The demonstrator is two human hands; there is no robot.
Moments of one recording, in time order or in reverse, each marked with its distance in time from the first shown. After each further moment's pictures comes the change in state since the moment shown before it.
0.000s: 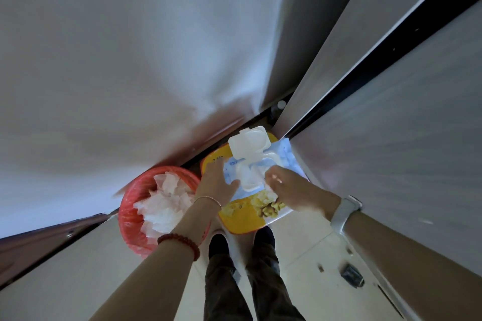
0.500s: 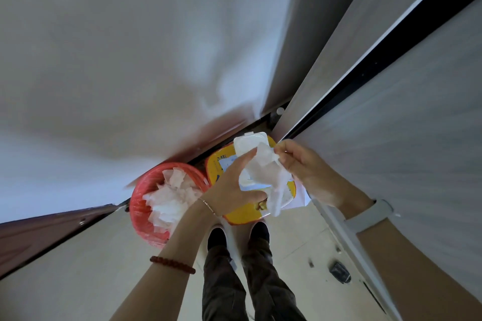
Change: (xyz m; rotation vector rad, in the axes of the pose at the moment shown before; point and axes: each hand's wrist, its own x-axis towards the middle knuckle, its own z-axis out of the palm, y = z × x) left_hand -0.081 0.061 -0.045 -0.462 -0.251 0.329; right_hand -0.081 -0.068 -0.035 0.196 -0.104 -0.365
